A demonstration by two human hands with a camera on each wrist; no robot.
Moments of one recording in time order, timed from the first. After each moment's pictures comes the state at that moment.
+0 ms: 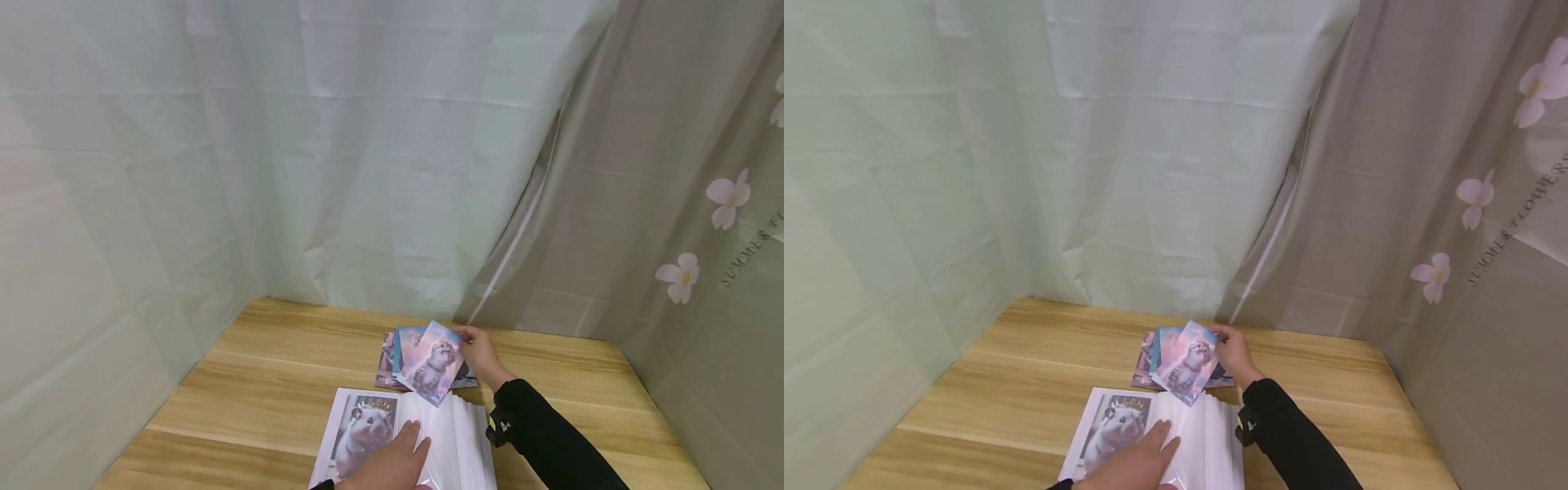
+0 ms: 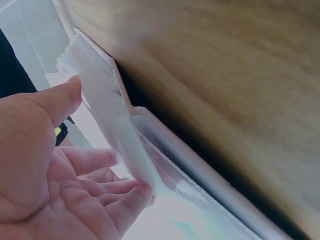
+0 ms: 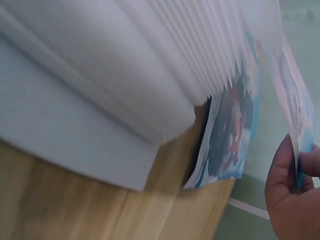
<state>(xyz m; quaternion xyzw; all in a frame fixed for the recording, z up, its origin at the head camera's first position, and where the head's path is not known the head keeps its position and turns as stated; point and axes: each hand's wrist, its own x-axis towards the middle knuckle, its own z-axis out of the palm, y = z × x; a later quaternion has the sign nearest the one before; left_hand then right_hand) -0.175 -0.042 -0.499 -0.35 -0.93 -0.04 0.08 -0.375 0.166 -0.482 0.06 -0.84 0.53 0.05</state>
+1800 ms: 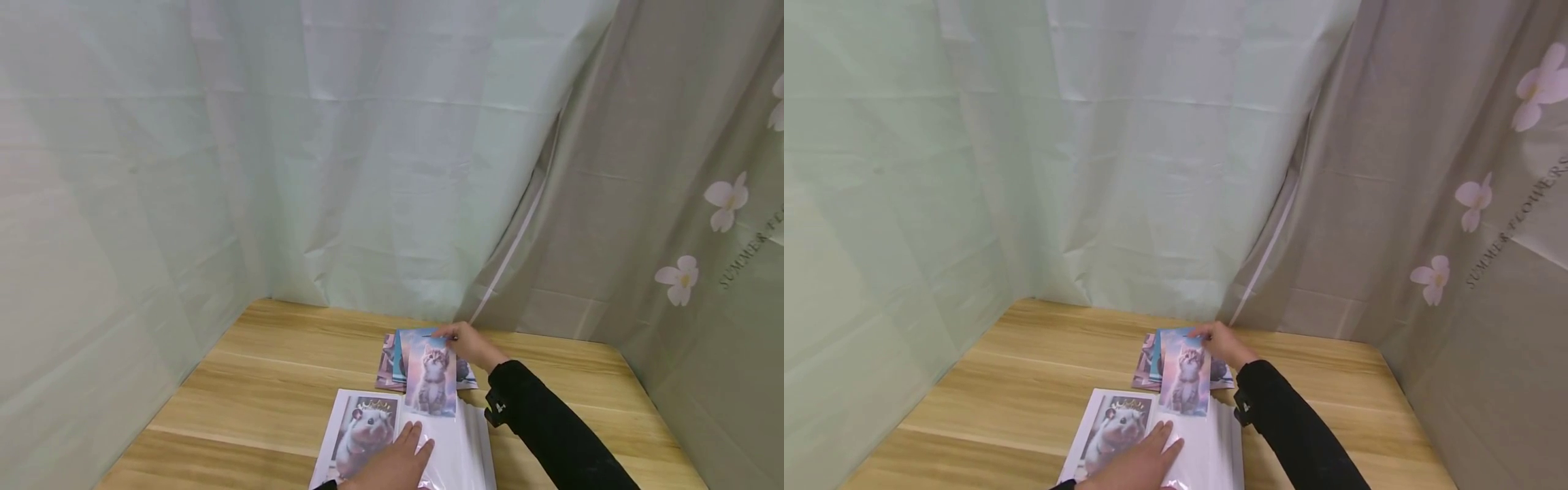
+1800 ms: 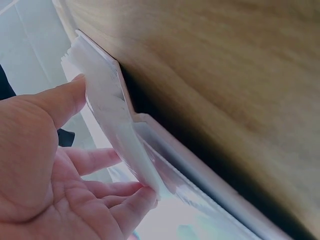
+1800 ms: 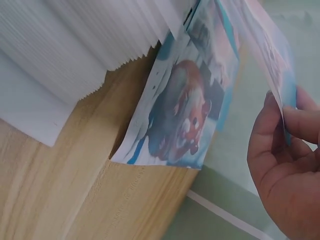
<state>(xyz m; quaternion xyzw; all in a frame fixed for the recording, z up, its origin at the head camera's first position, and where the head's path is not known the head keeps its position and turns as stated) -0.176 -0.039 -0.496 -0.33 -0.94 -0.07 -0.01 -0.379 0.157 -0.443 0.21 -0.90 0.38 -0.07</state>
